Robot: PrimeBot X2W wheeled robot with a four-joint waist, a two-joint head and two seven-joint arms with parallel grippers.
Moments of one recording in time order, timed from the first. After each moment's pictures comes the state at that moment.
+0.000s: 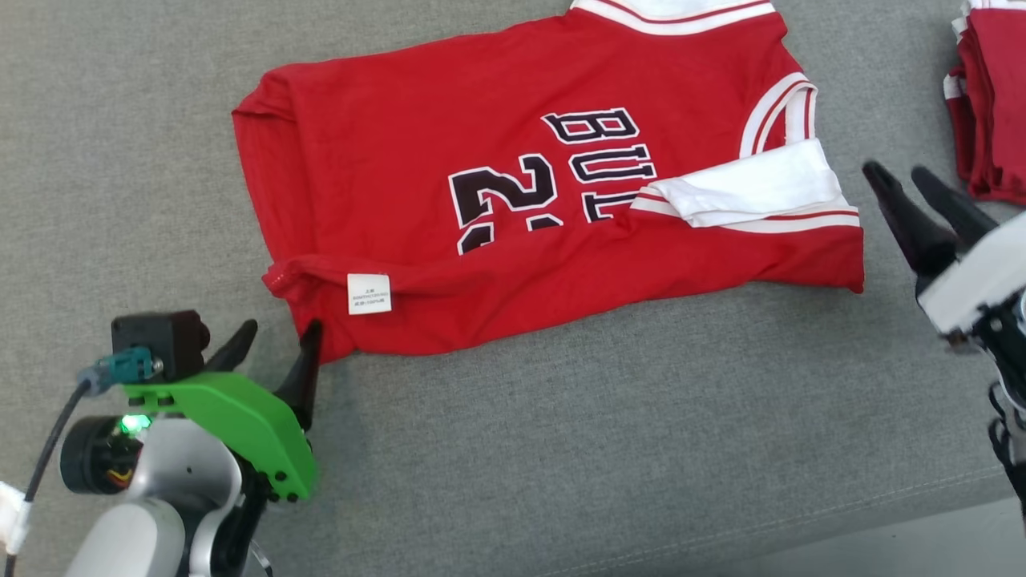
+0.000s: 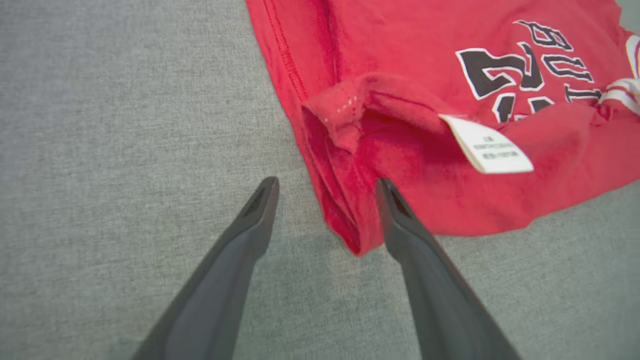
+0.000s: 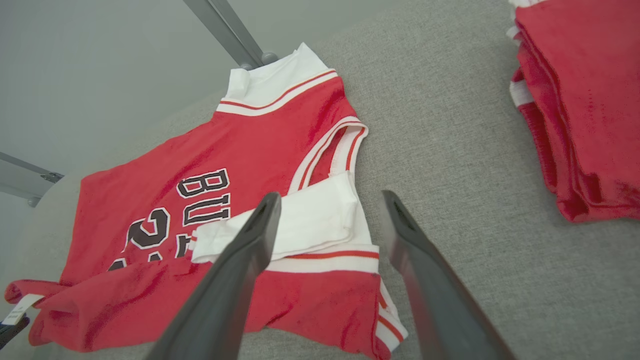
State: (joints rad) left arm -0.17 0.39 -0.29 -0.23 -0.58 0.22 0.50; right arm -0.38 -0.30 -0.11 0.01 0.73 0.13 0.51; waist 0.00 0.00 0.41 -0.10
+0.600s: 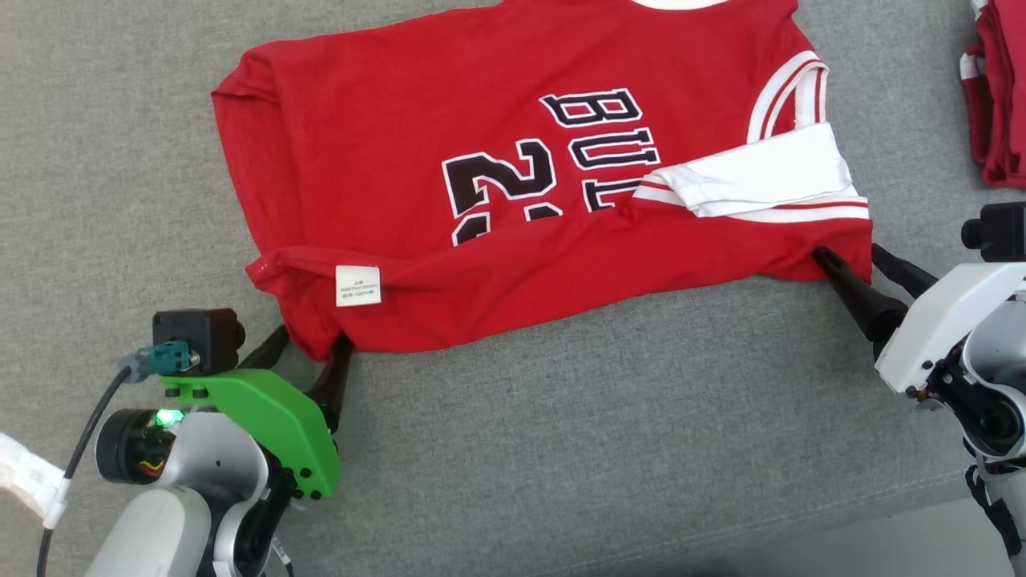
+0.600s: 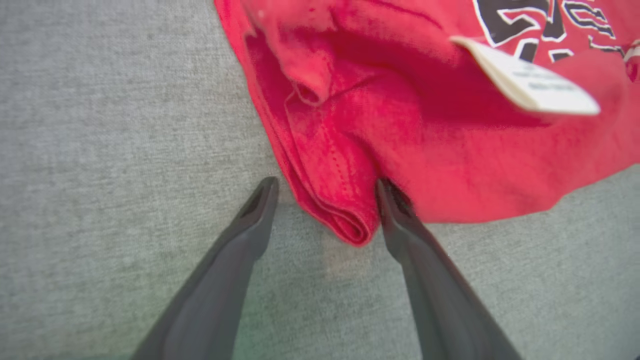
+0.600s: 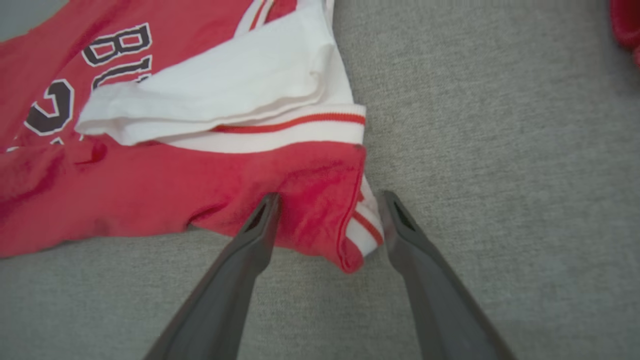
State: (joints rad) left arm -0.19 0.36 -0.34 -0.17 -0.60 0.19 0.50; right arm -0.29 -0.38 0.03 0.06 0.68 0.13 0.50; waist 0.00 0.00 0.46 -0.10
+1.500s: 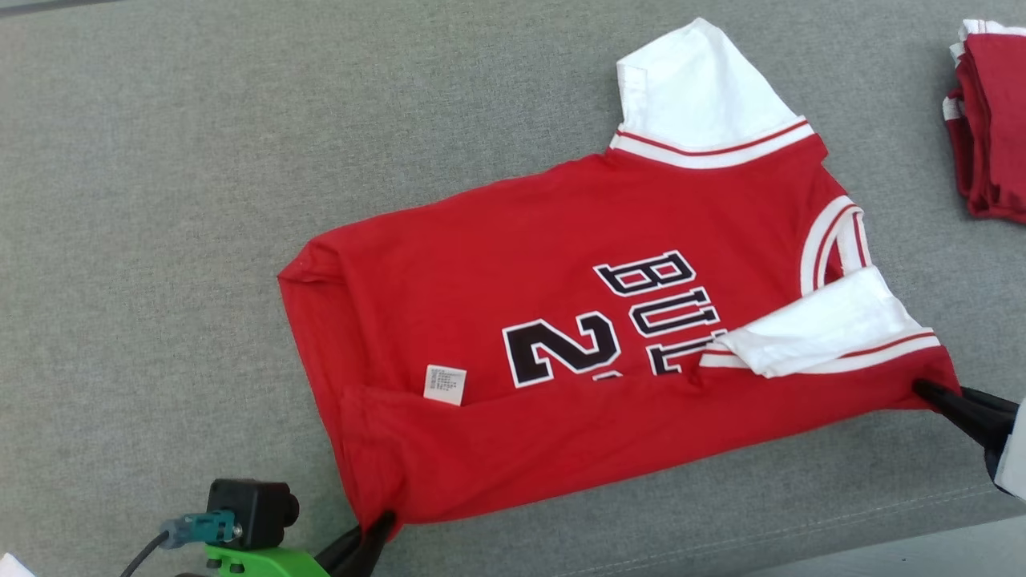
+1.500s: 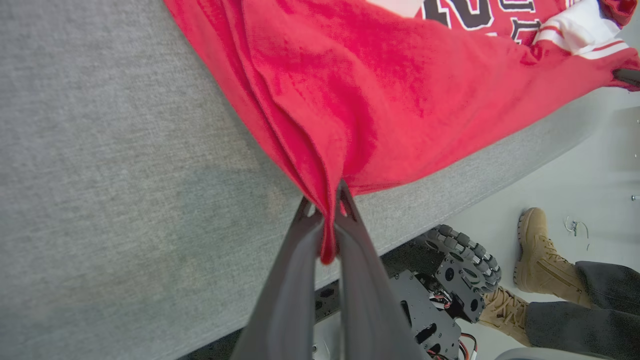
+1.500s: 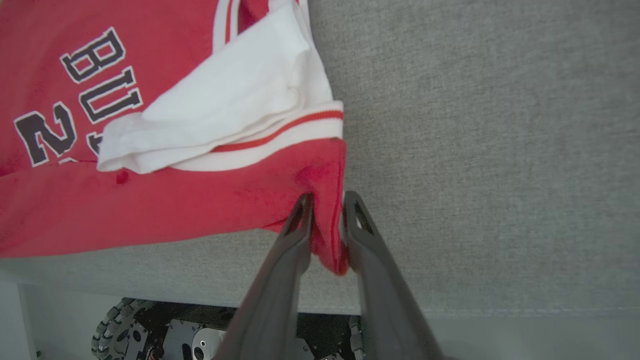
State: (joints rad) left arm 0.17 0.44 -0.39 -0.41 -0.74 0.13 0.54; right arm 0.00 -0.60 -0.07 -0.08 0.94 0.13 0.74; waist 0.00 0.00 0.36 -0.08
